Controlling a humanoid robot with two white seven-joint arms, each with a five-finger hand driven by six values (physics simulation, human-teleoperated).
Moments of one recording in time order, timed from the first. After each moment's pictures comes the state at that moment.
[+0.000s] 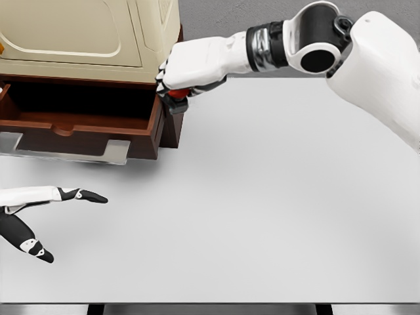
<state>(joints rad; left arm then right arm) -0.87 1.40 -1.40 -1.73 0.72 -0.61 -0.61 -1.29 -0.37 1.04 -1.32 0.35 -0.61 0.61</state>
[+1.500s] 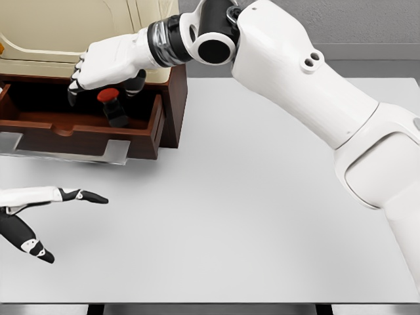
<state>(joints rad) -0.87 1.40 -1.40 -1.73 0.72 -0.61 -0.61 -1.37 0.00 1.05 -0.99 0.43 -0.61 0.61</state>
